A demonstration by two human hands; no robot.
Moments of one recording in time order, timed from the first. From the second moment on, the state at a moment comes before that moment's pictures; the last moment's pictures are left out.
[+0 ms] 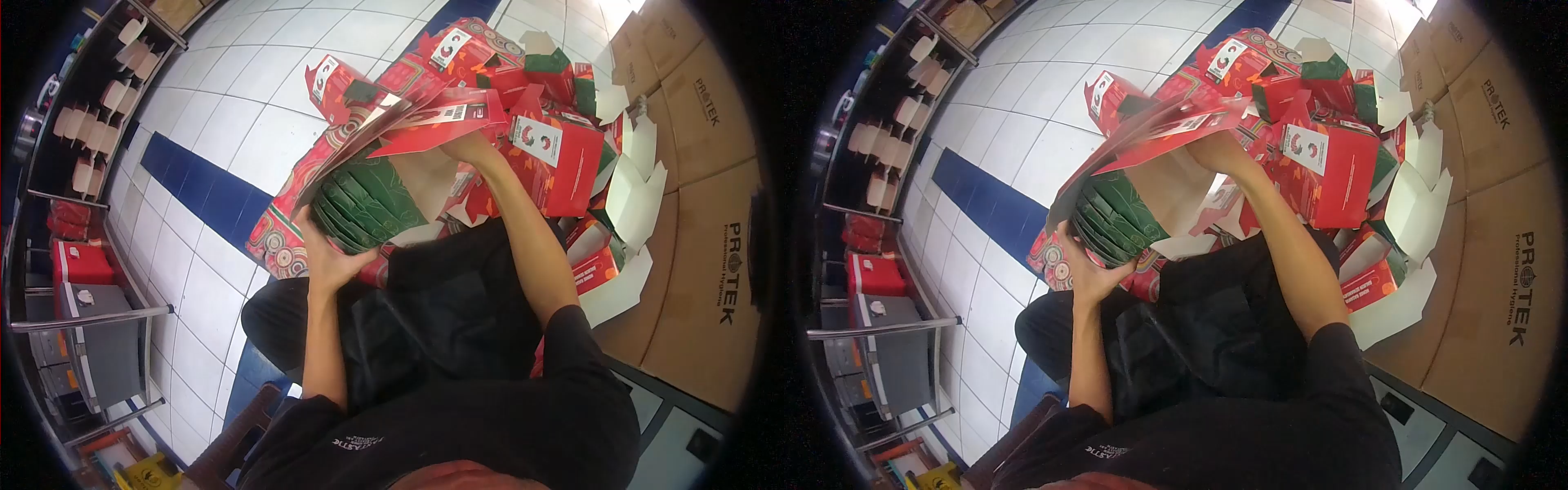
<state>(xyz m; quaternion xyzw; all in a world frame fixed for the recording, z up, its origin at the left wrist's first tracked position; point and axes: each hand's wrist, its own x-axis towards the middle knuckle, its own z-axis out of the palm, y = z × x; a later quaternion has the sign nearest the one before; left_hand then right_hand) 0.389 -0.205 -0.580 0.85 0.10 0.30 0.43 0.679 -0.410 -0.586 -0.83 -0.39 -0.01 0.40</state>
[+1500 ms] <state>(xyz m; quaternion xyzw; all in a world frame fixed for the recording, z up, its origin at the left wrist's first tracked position) 0.405 -0.209 -0.579 0.89 0.12 0.32 0.30 0.590 -0.370 -0.500 -0.68 -0.48 0.15 0.53</state>
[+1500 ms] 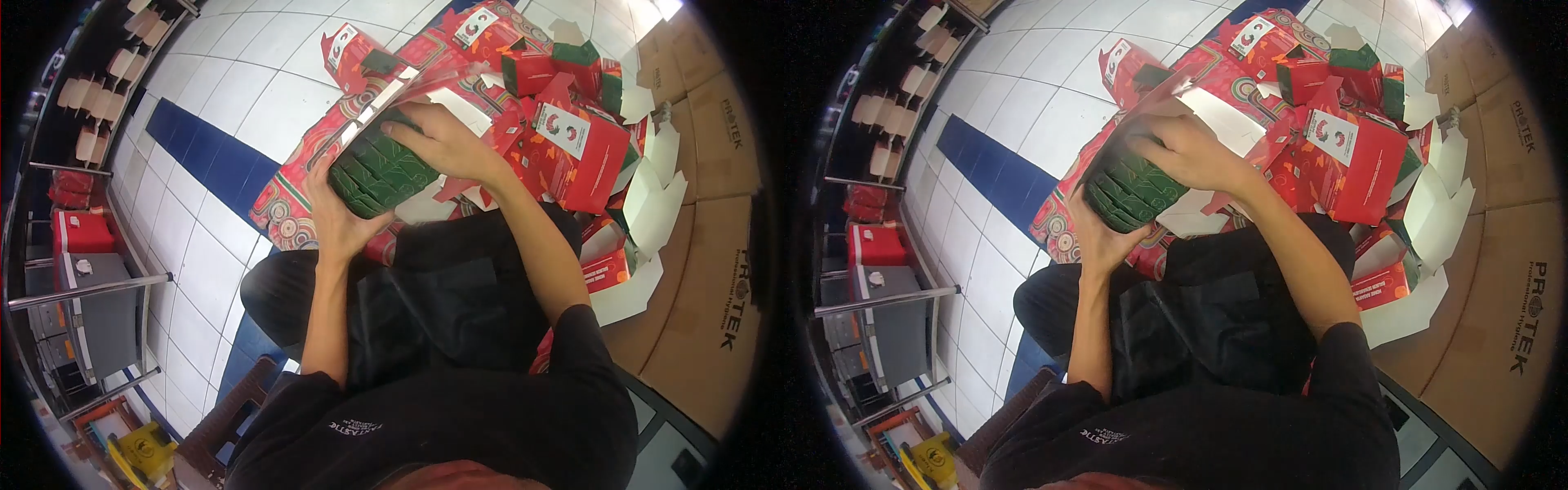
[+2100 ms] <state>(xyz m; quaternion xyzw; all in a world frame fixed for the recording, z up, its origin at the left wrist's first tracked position) 0.389 -0.163 -0.575 0.57 0.32 0.46 0.60 0.689 -0.367 -0.565 -0.79 -0.28 0.14 0.52</state>
